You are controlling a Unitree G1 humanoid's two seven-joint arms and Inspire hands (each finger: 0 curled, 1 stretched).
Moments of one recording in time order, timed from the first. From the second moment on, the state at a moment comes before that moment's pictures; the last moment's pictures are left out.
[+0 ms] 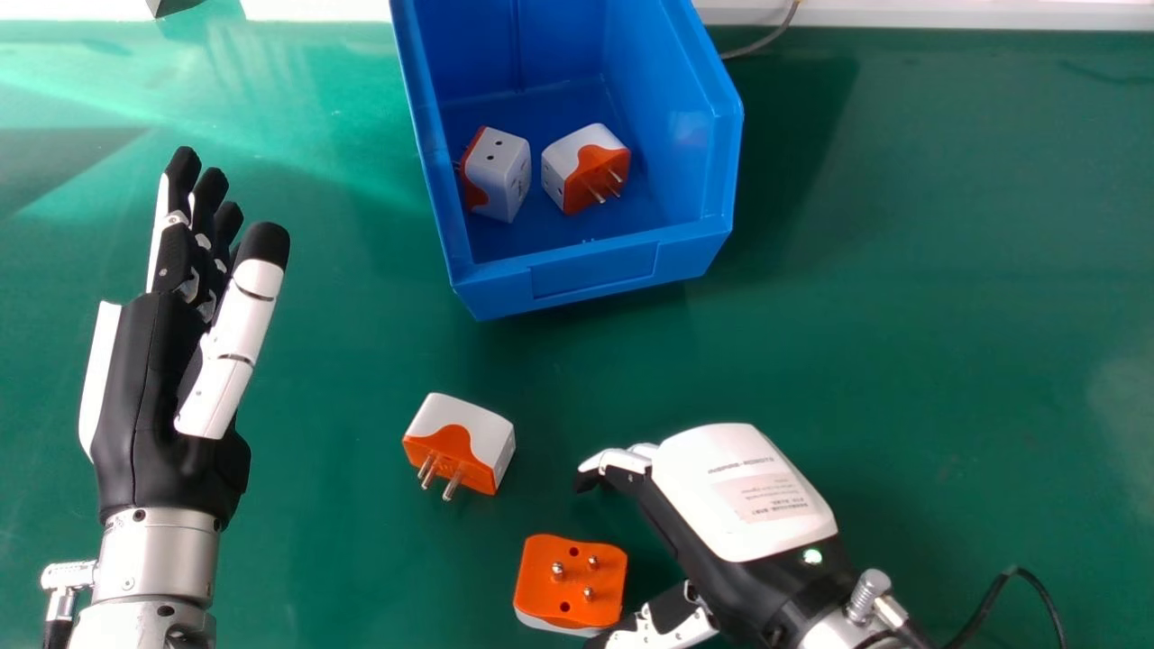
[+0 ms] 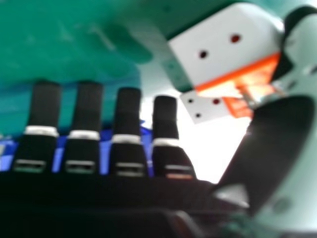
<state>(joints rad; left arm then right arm) 0.20 0.10 0.24 -0.16 -0.22 -0.20 -0.18 0.19 -0.30 0.51 -0.19 -1.07 0.03 0.06</state>
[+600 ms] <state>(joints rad) 0.19 0.11 0.24 -0.15 -0.22 -0.20 -0.17 0.17 -0.30 0.54 -0.19 -1.07 0.06 0.07</state>
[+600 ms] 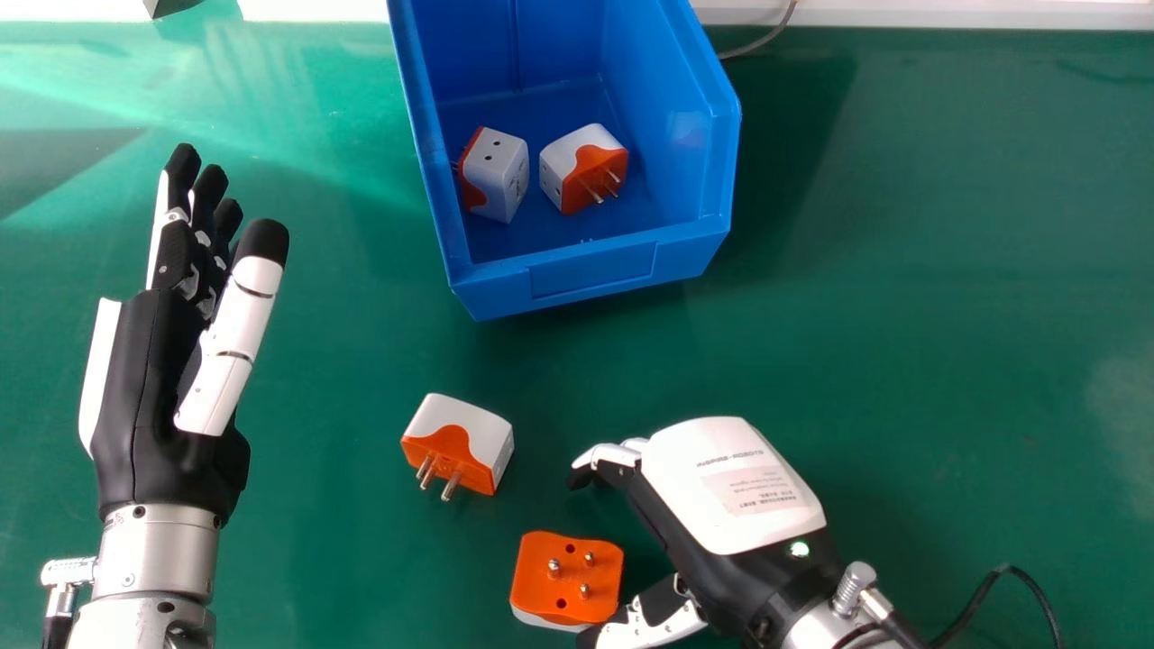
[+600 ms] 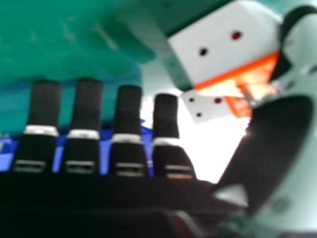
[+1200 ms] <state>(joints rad) 0.17 0.11 0.24 -0.15 -0.22 -0.19 -0.17 0.13 -0.32 0.53 -0.13 -0.99 -0.01 0.03</state>
